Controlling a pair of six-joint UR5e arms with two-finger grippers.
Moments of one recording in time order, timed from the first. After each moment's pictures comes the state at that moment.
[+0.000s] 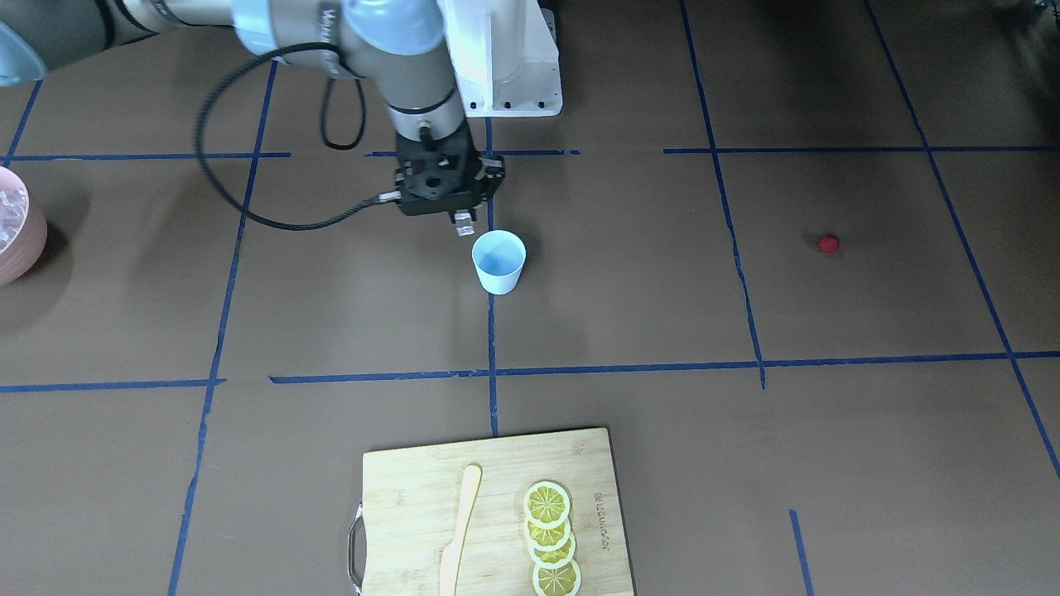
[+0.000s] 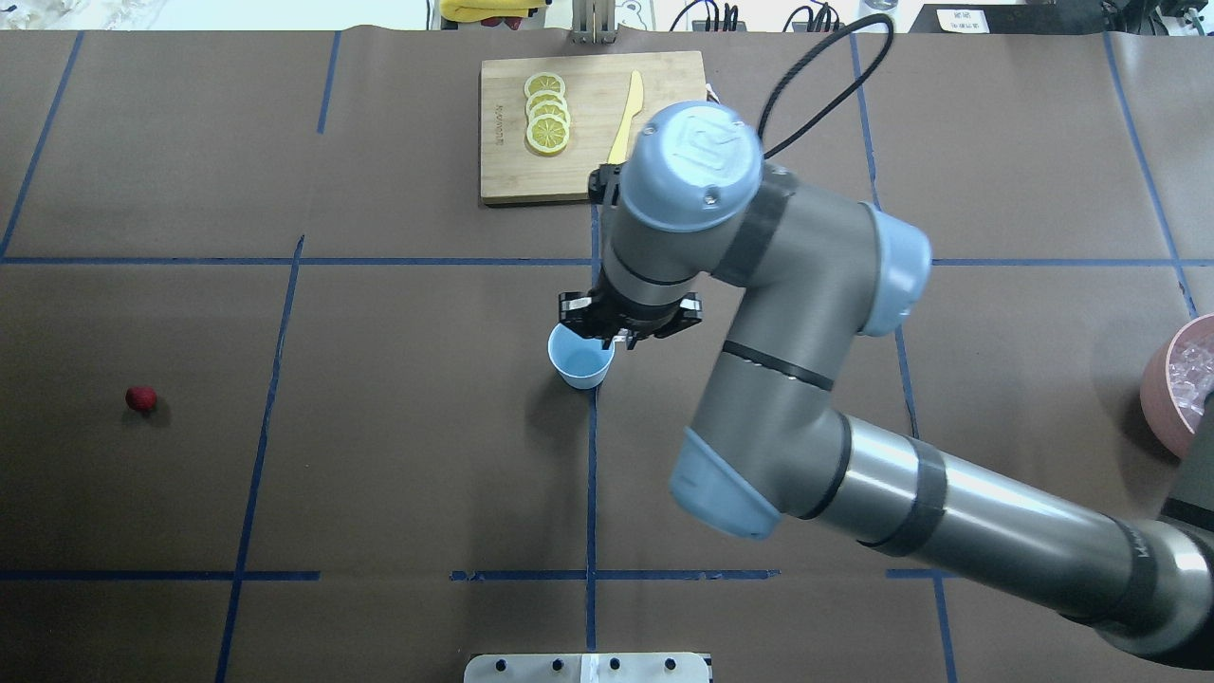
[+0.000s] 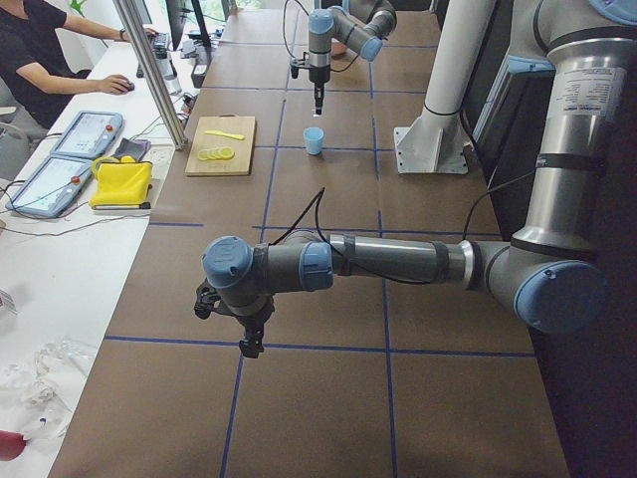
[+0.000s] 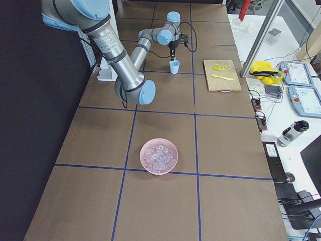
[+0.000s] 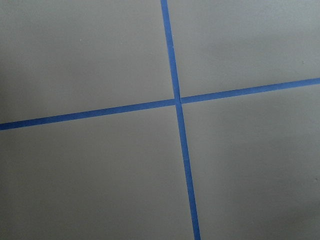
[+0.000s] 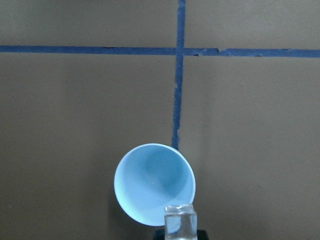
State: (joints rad) left arm -1.61 -1.66 -1.54 -1.41 -2.39 0.25; right arm 0.54 -0.76 1.69 -1.69 1.95 1.17
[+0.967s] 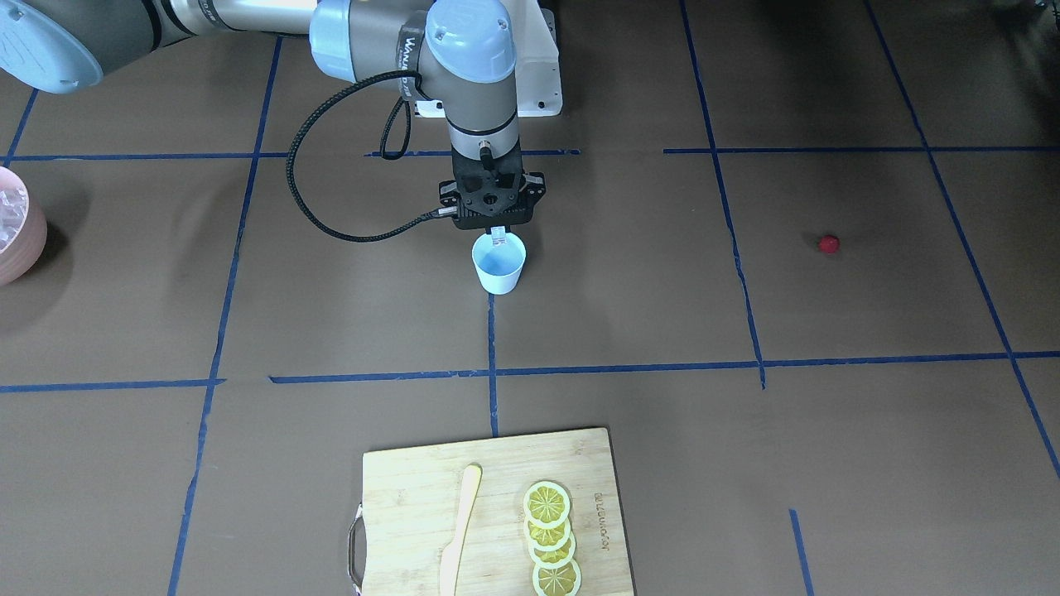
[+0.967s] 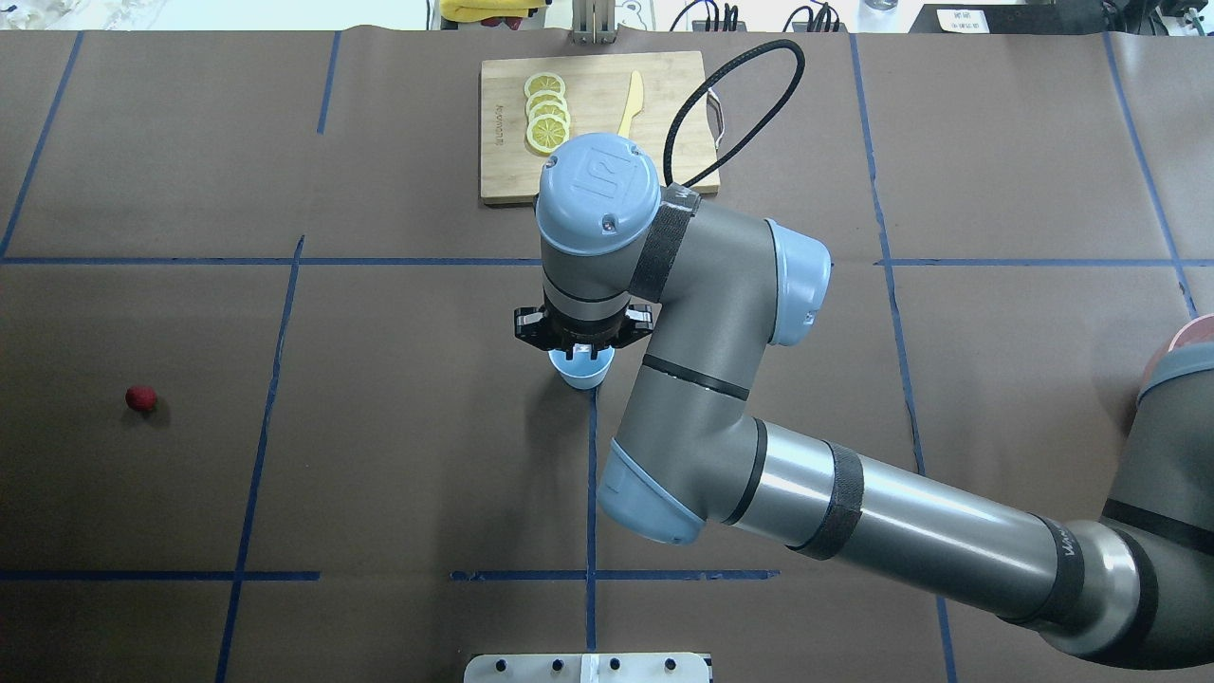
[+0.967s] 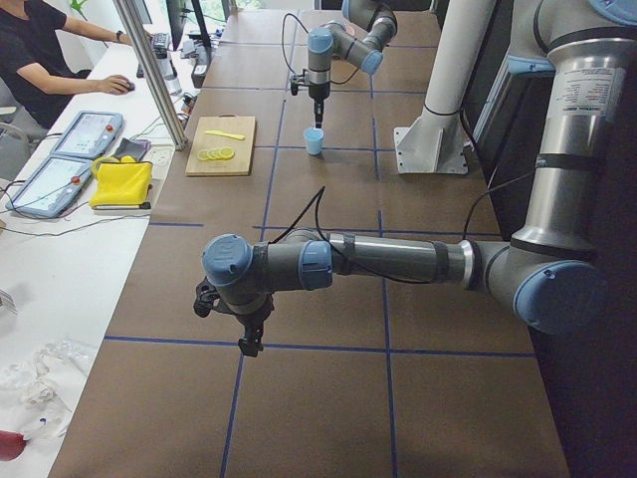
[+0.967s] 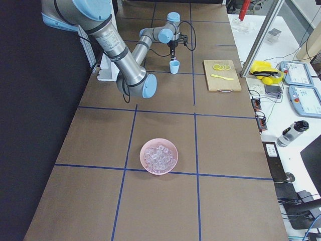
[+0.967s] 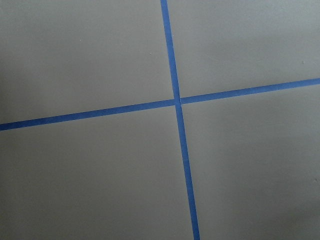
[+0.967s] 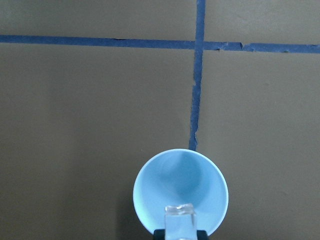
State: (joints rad) left arm -1.61 -1.67 -1.54 -1.41 -2.39 0.25; right arm 0.51 -0.69 1.59 -1.69 1.91 1.17
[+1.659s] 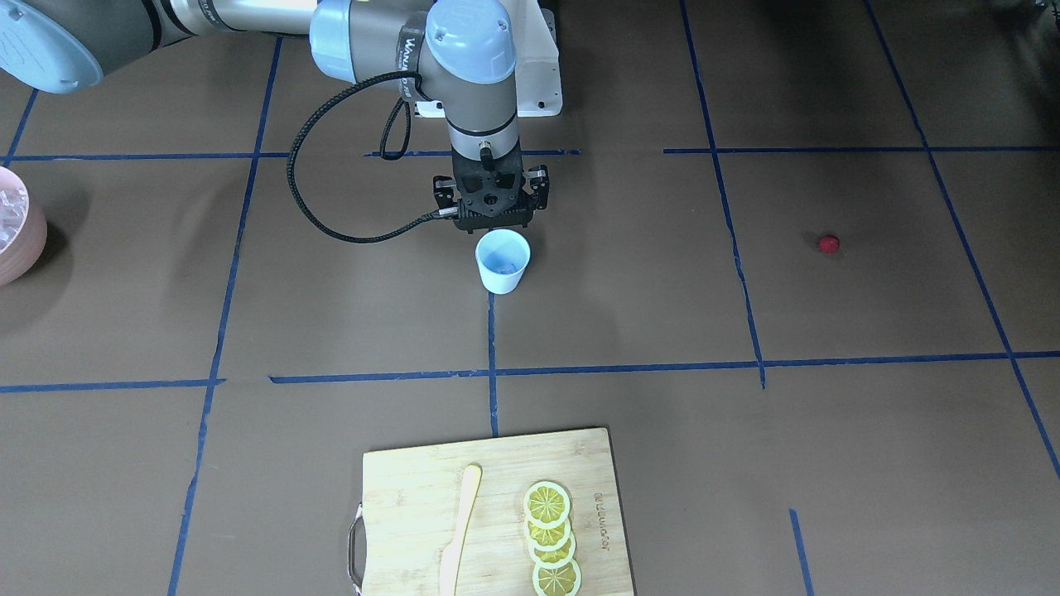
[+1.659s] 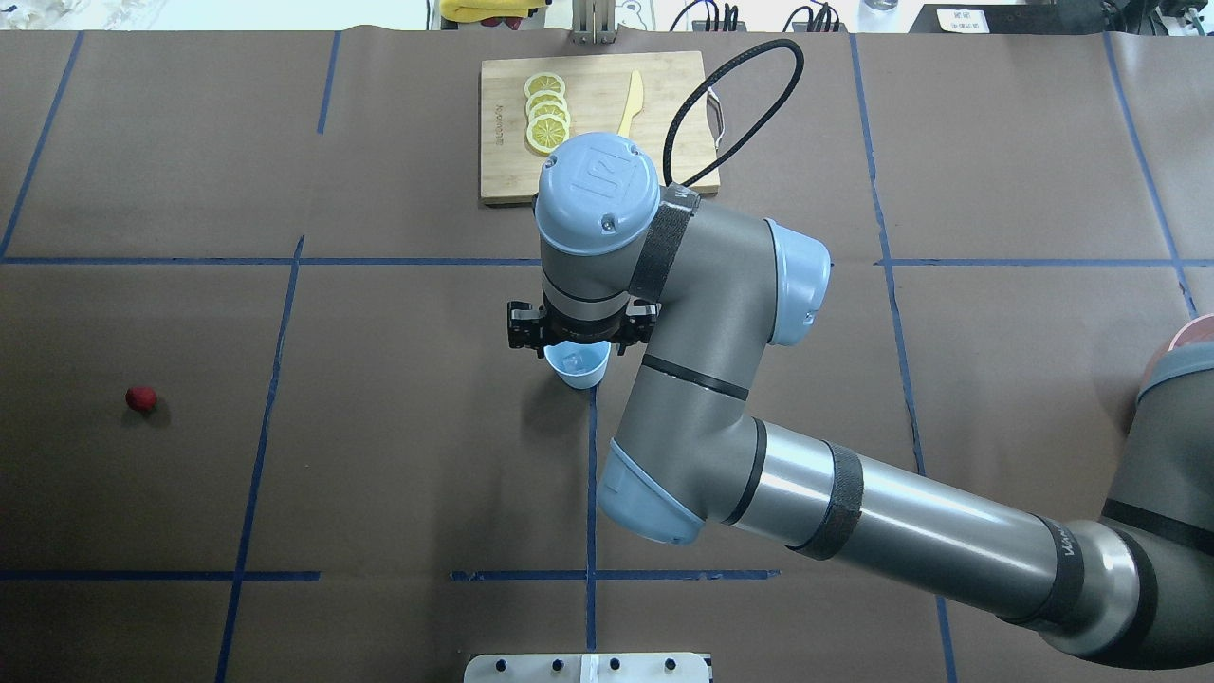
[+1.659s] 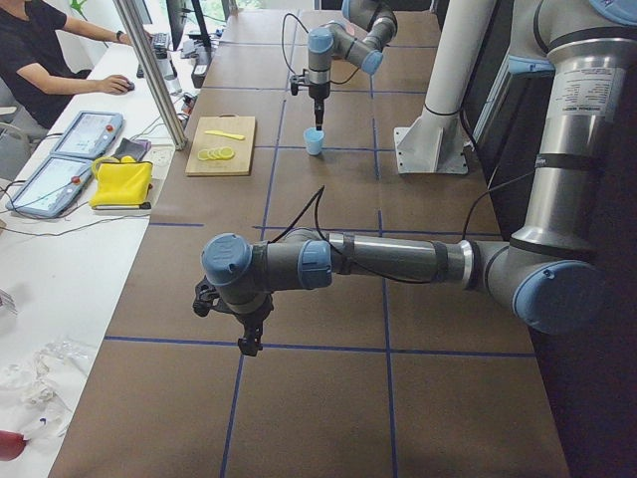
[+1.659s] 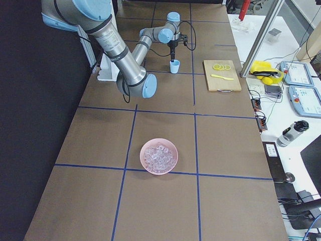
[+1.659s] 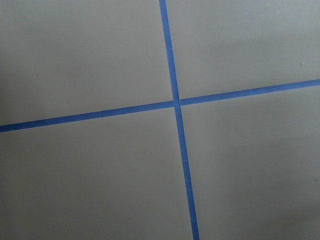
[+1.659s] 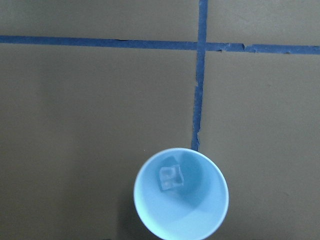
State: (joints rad) left arm -1.61 -1.67 -1.54 -1.41 -2.39 0.25; right arm 0.51 -0.69 1.59 -1.68 1.91 1.17
